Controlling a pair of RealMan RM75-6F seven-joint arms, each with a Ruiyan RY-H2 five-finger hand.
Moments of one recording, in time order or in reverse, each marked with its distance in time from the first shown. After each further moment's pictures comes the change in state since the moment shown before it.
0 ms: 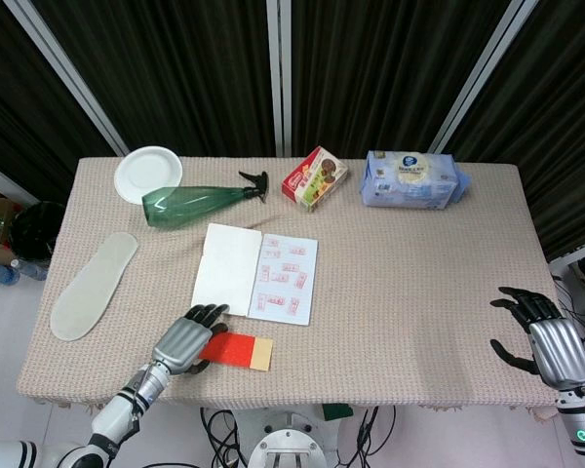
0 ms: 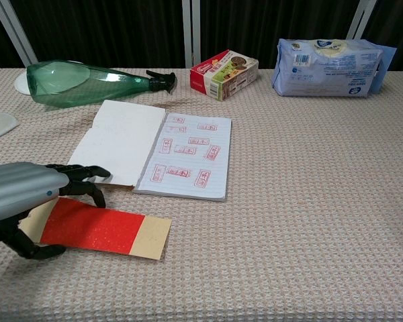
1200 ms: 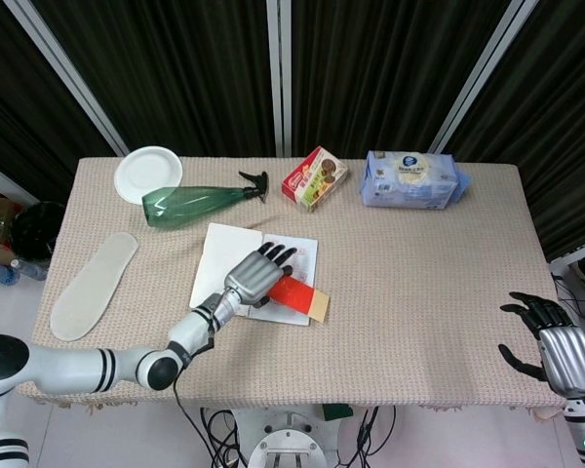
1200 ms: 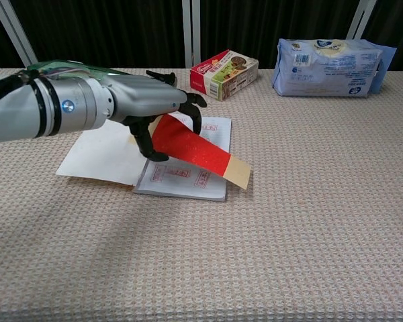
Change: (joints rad) left arm -0.498 -0.128 -0.301 0.257 -0.384 -0.315 0.134; right arm -0.037 0.000 -0.006 -0.005 0.022 0.025 -0.011
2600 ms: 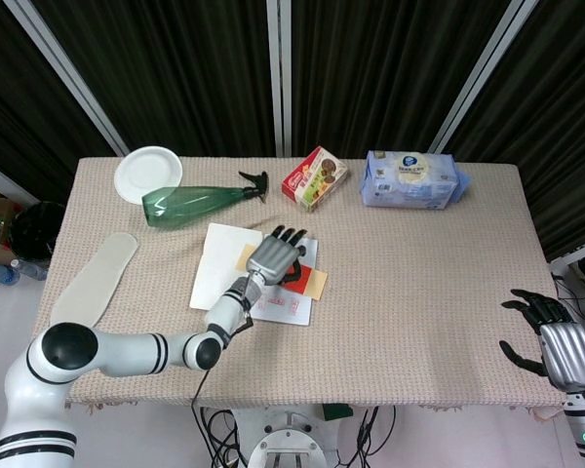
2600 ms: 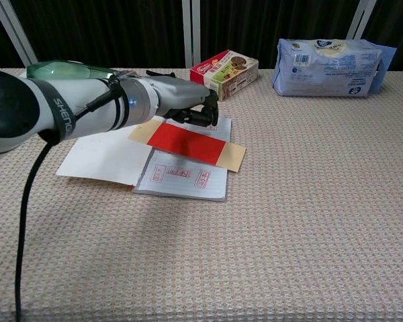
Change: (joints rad) left arm -0.188 -0.195 0.012 0.276 -0.246 0.040 -0.051; right arm 0.011 -0.010 0.016 0.020 0.025 -0.038 0.019
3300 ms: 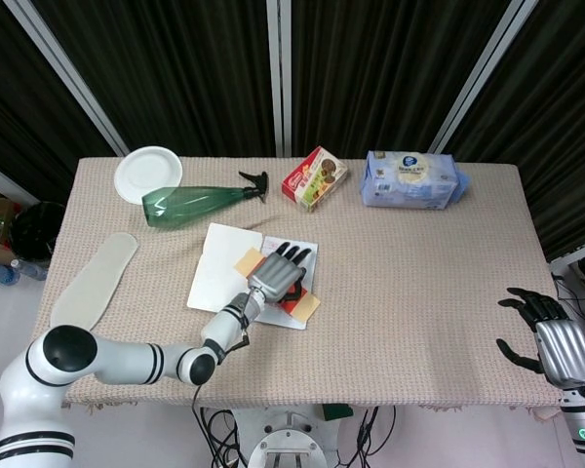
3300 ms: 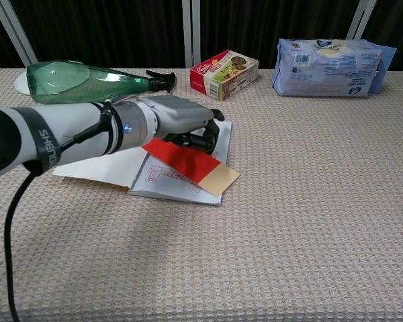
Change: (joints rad) left arm 0.033 0.007 0.076 -0.090 0.112 0.044 -0.014; right arm 0.011 -0.004 0.003 -0.001 0.004 -0.019 -0.003
